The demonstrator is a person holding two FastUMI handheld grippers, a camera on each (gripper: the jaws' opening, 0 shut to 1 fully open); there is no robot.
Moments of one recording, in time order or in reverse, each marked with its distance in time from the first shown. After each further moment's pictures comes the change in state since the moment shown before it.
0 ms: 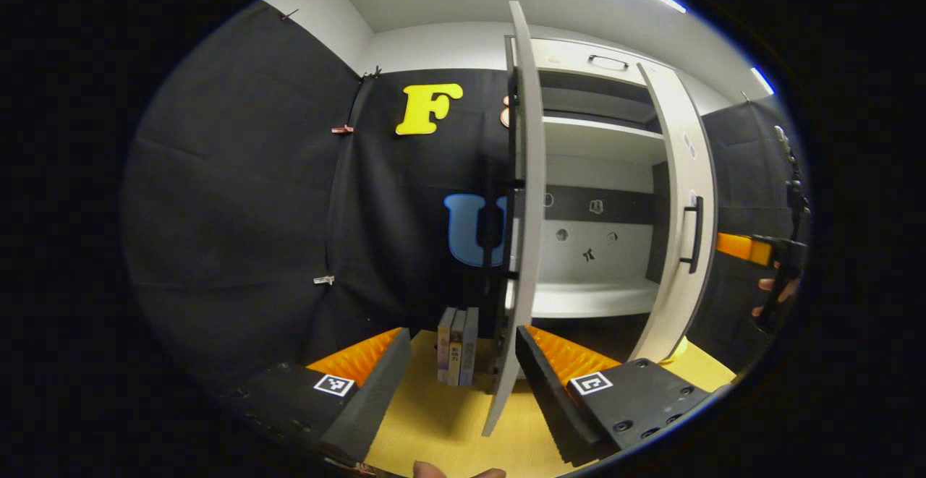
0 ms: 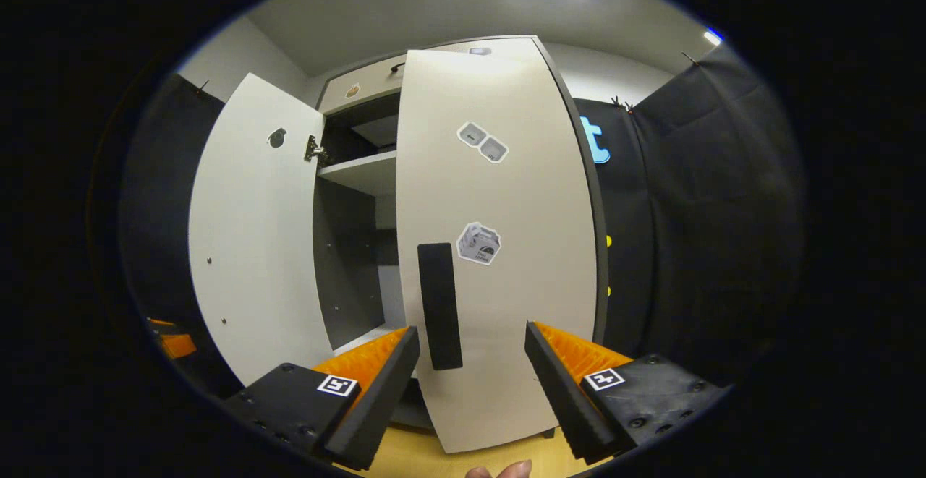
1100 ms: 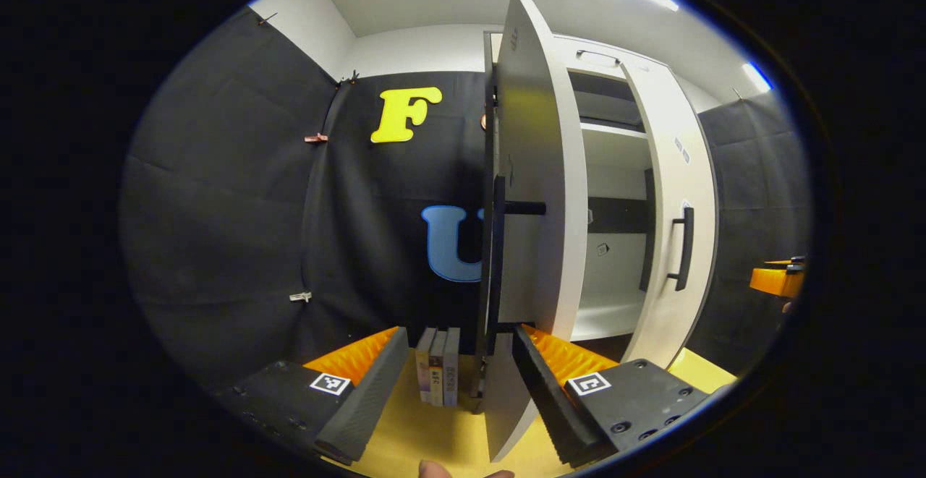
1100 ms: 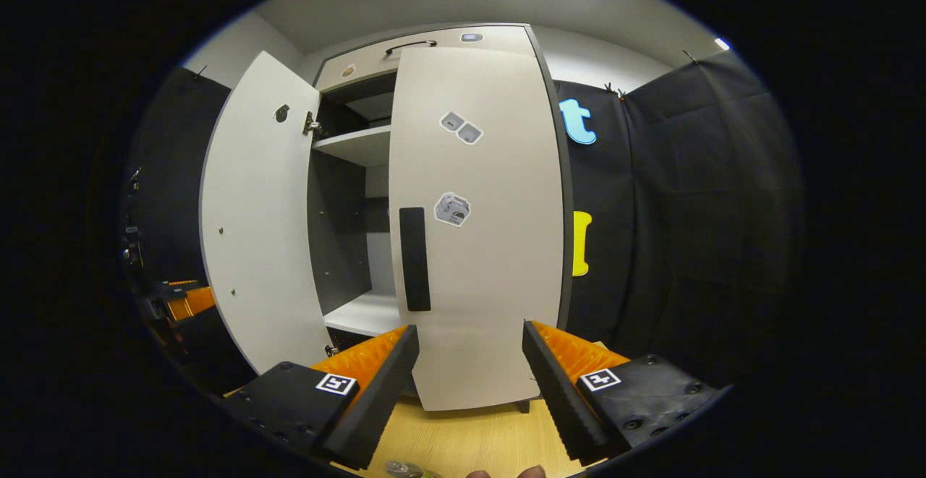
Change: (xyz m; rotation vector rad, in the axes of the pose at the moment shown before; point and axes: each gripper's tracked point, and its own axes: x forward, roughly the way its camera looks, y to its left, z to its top) left arm 0.046 -0.062 0.022 0.037 -0.032 -0.094; right arm -0.038 -0.033 -0.012 0.032 0.073 -0.057
